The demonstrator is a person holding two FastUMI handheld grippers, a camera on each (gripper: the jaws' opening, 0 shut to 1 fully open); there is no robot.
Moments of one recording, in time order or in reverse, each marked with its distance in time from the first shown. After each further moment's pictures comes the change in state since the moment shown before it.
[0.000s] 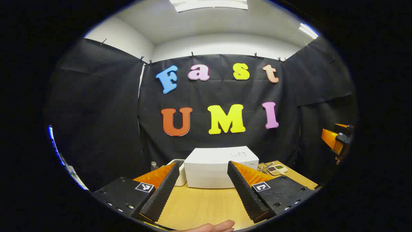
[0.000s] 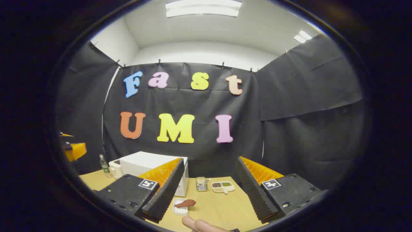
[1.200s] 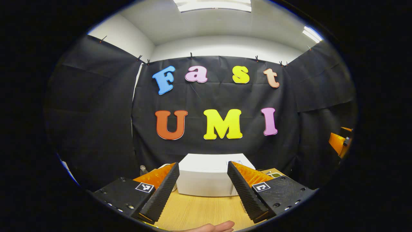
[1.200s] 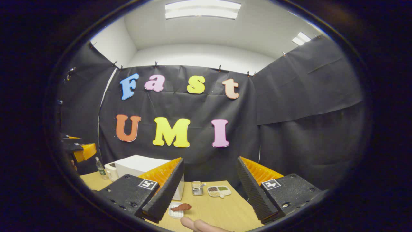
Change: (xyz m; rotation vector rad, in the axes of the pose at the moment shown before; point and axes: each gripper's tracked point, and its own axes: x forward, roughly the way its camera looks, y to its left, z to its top) left arm 0.062 -0.031 0.005 -0.059 -0.022 -0.022; right arm 0.015 -0.012 0.013 0.013 -0.021 -0.020
